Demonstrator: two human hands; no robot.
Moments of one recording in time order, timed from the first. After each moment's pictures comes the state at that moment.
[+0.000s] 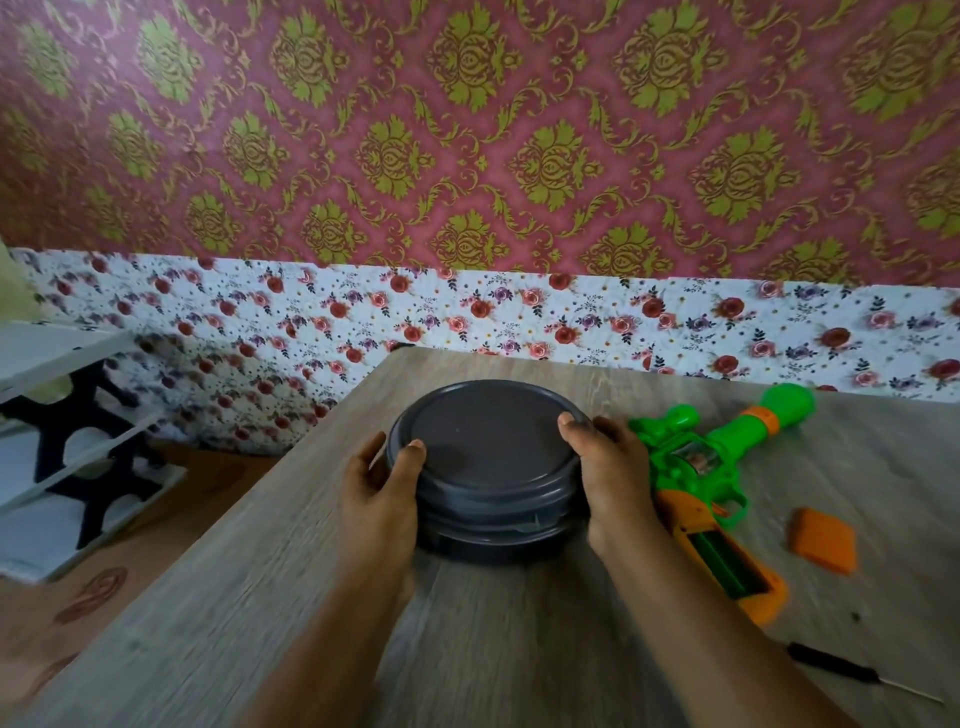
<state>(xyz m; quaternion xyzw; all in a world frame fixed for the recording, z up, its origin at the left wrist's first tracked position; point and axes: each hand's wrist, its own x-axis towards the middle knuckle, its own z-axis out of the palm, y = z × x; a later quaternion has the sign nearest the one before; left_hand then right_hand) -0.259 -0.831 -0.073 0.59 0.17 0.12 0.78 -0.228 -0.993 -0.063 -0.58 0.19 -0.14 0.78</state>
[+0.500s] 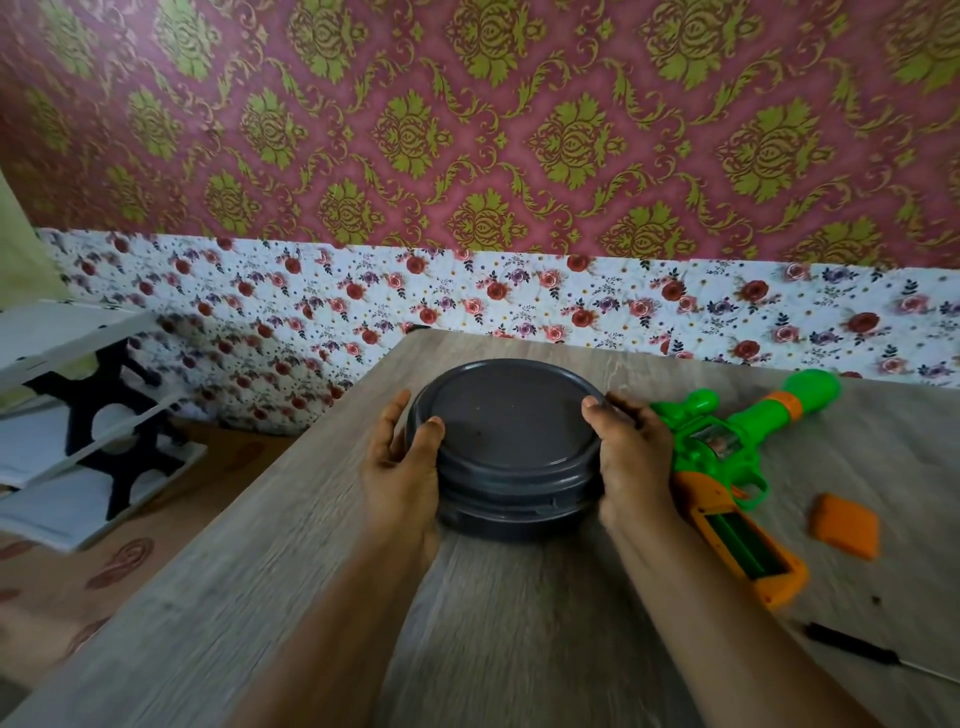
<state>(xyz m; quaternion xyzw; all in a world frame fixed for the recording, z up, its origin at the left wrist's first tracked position) -0.253 -0.834 -0.072 0.55 0.13 0.15 0.81 -0.235 -0.988 -0.060 -0.53 0.16 -0.20 0.81</state>
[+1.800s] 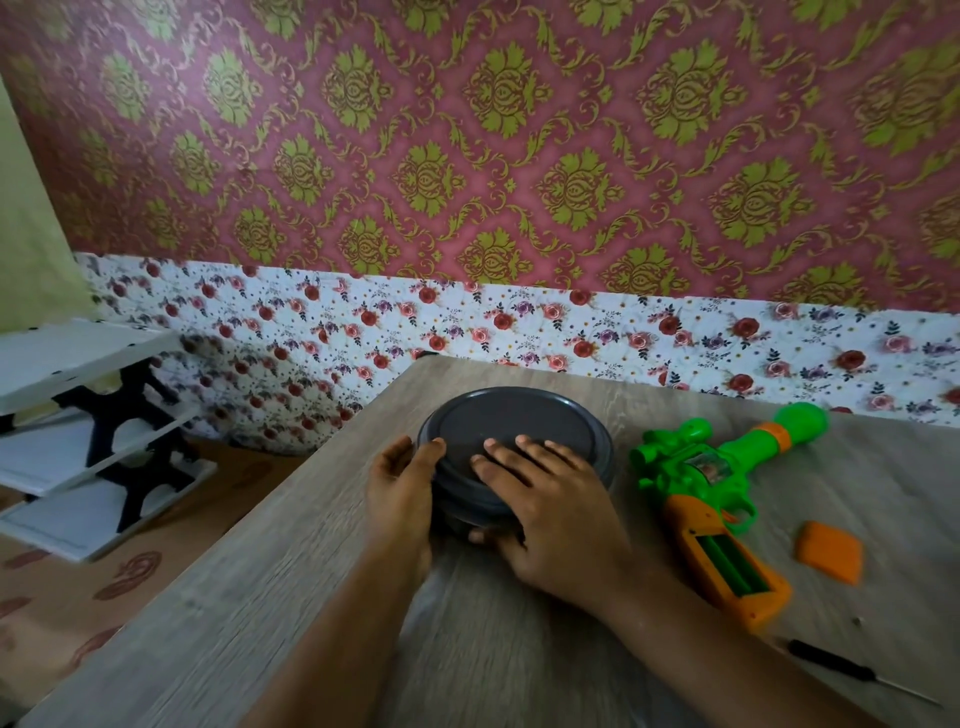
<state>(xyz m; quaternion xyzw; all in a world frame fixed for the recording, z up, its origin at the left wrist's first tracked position) -0.246 -0.824 -0.084 0.50 0.19 0.12 0.84 -0.278 -0.972 -0.067 -0.93 -0.27 -0.23 0.01</state>
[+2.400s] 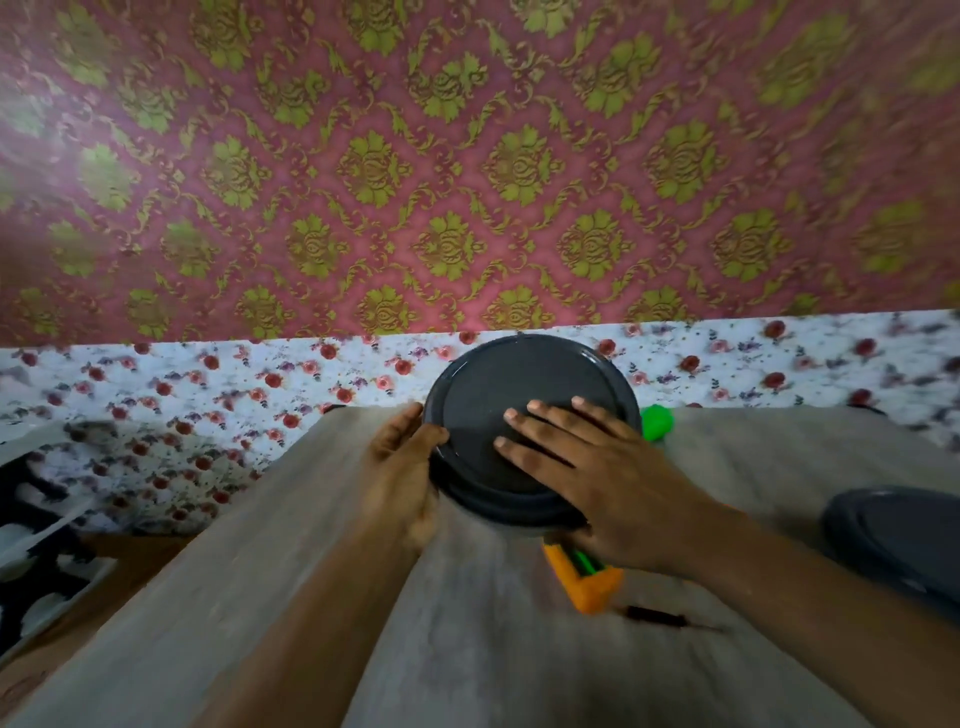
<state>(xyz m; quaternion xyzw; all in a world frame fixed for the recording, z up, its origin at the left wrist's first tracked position) -0.280 -0.924 0.001 0.48 -0.01 0.06 0.87 -0.330 -1.109 0.006 -0.90 -0.29 -0.28 -0.15</state>
